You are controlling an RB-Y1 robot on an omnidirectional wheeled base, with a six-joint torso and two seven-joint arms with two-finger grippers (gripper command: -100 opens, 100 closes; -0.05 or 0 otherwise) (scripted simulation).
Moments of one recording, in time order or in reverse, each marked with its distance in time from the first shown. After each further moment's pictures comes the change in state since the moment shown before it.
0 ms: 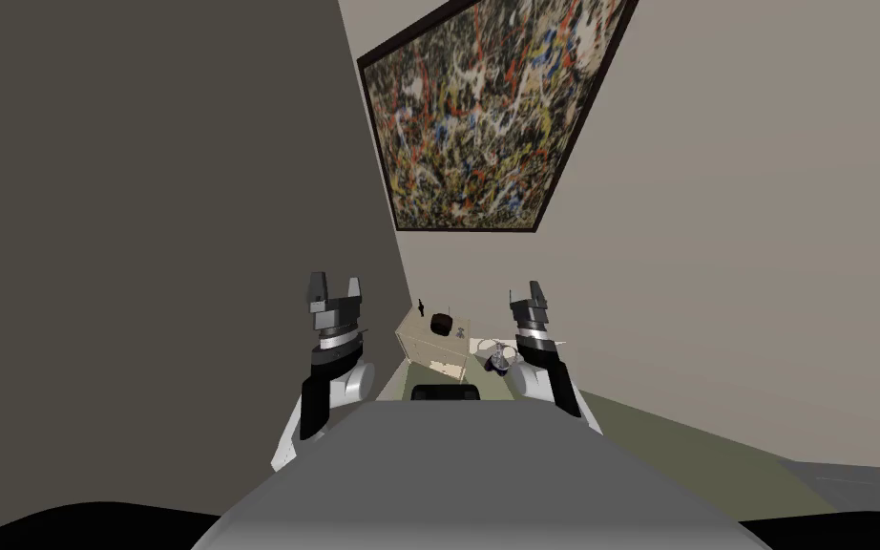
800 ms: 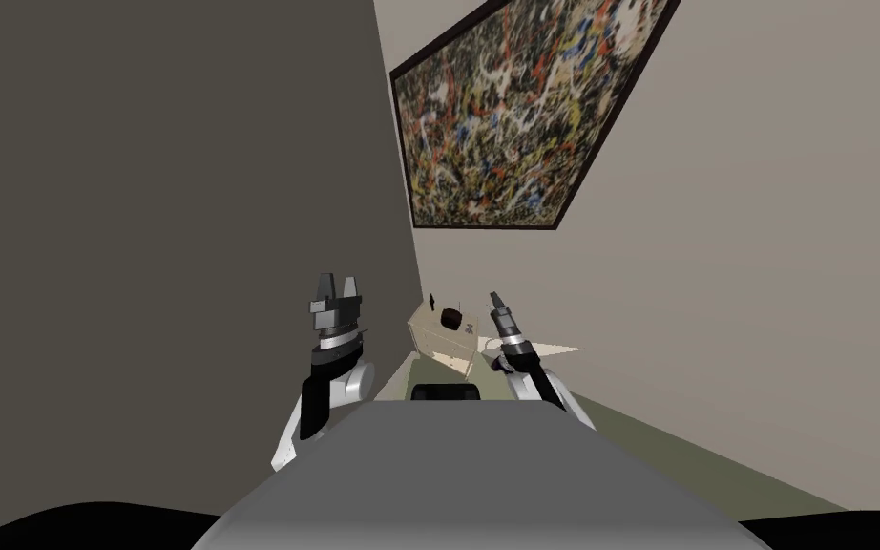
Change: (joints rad) left arm 0.000 0.000 0.000 0.000 0.000 0.000 0.000; right arm 0.007 -0.194 0.160 0.092 0.194 0.046 0.118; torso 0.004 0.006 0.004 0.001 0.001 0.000
